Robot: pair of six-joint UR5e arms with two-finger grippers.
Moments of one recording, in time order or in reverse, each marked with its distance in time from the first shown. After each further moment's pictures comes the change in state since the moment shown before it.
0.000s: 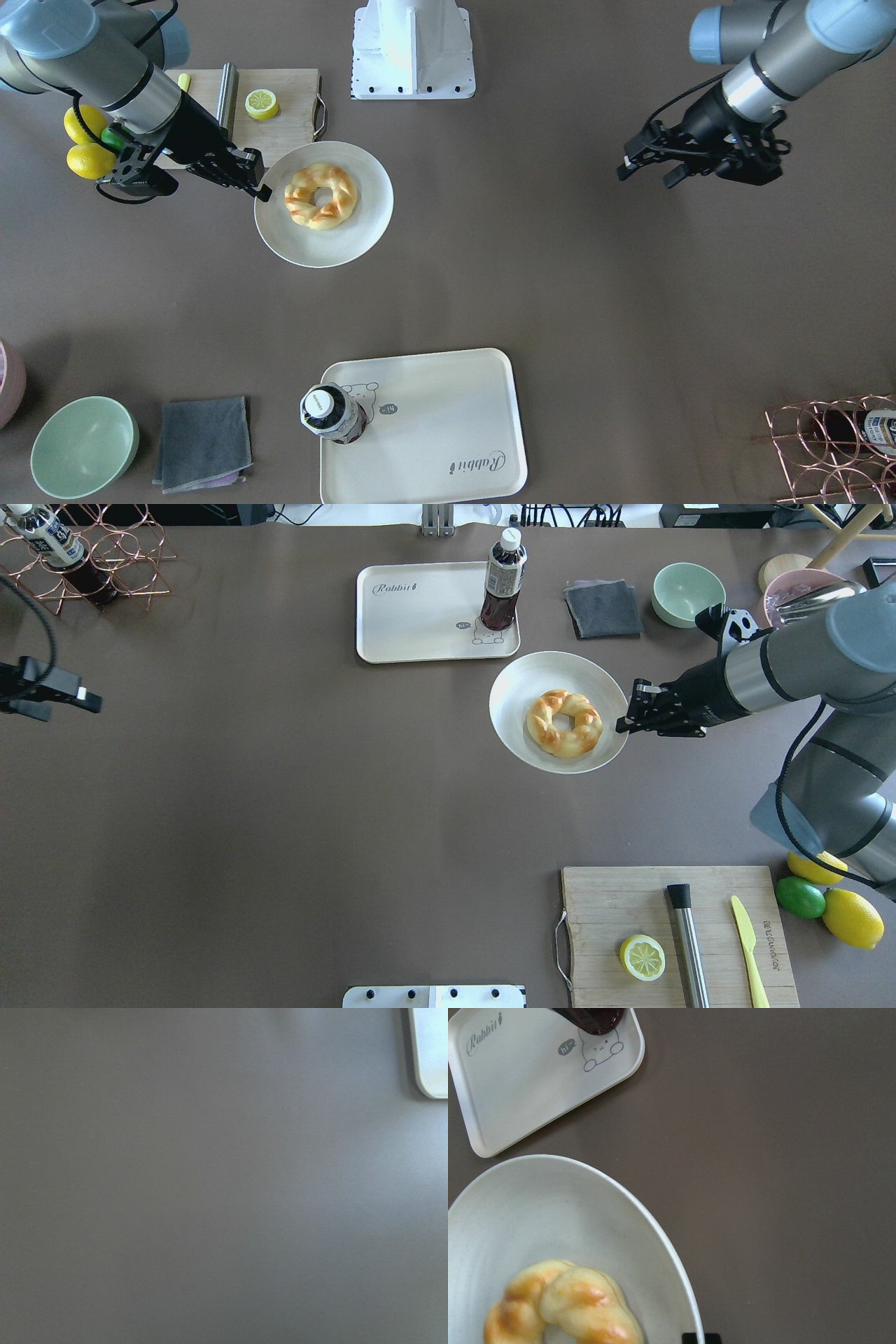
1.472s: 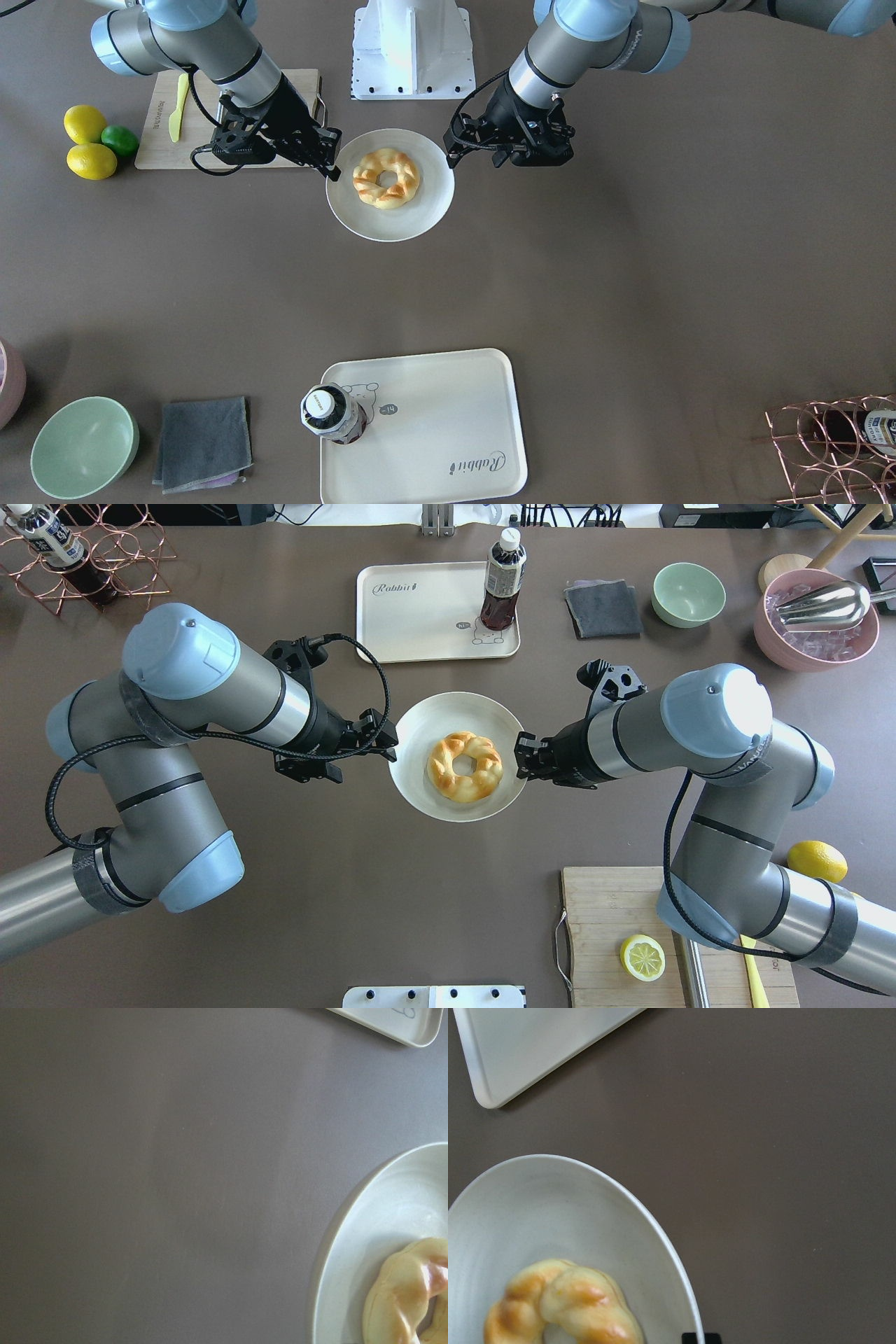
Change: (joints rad) left arm 0.326 -0.354 0.070 0.127 0.246 -0.429; right arm -0.225 0.078 0.035 -0.077 -0.252 0.107
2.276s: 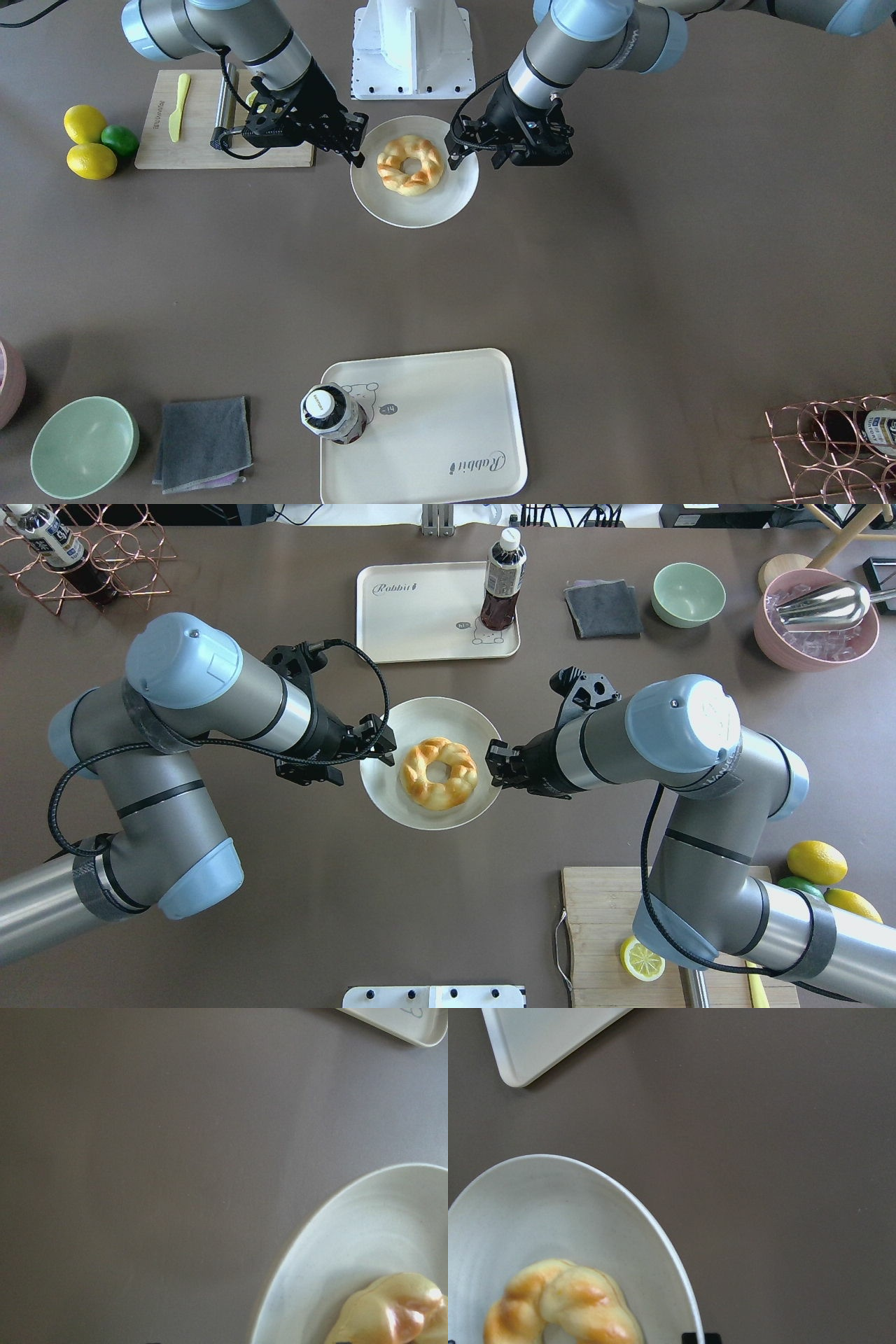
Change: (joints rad) left arm 0.013 0.009 -0.003 0.000 0.025 -0.005; right arm -0.051 0.063 0.021 -0.072 -0.049 0.040
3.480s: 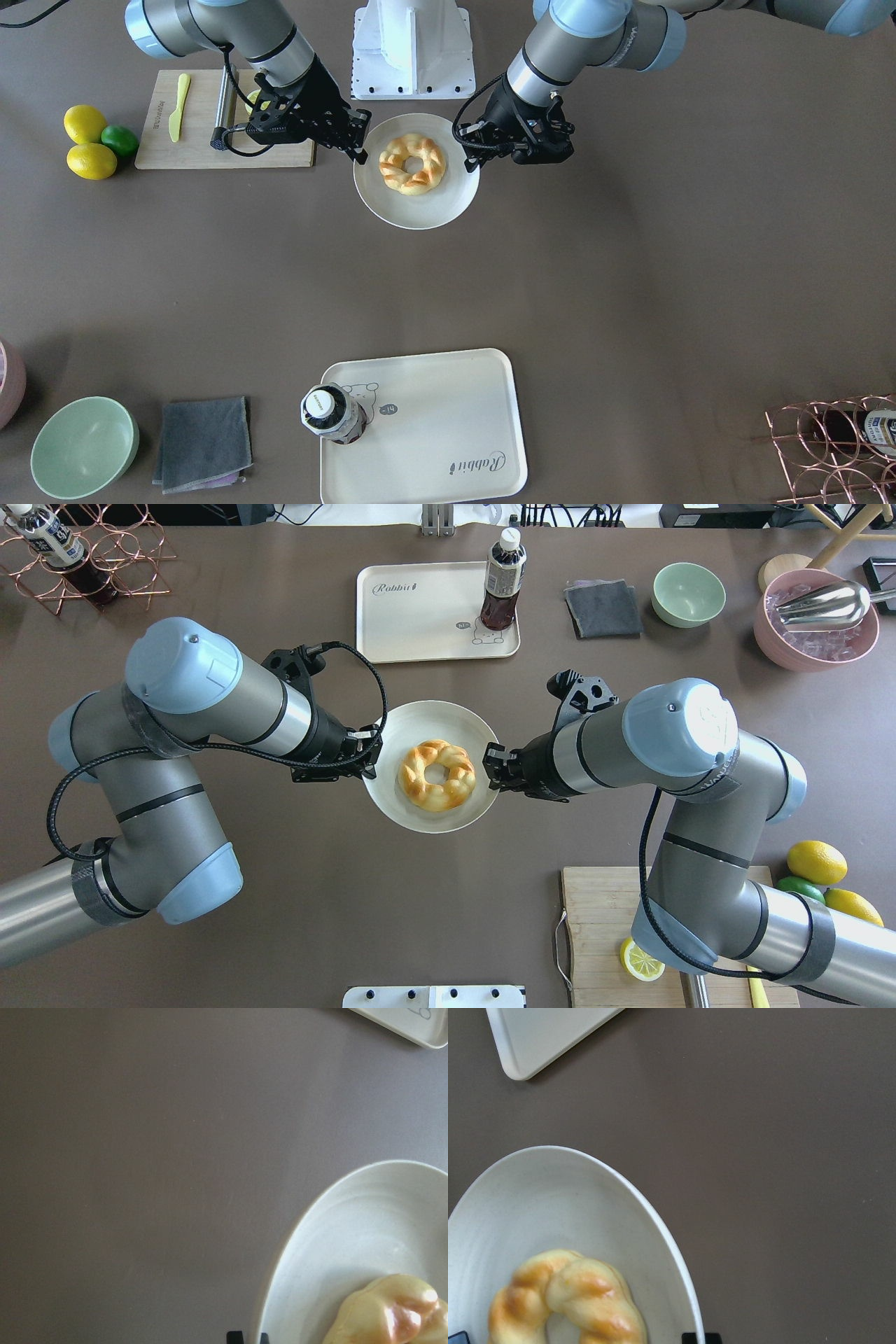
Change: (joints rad) left arm 0.008 0.003 -0.007 -0.002 0.025 -0.036; right arm -0.009 0.003 0.005 -0.002 -0.003 0.004
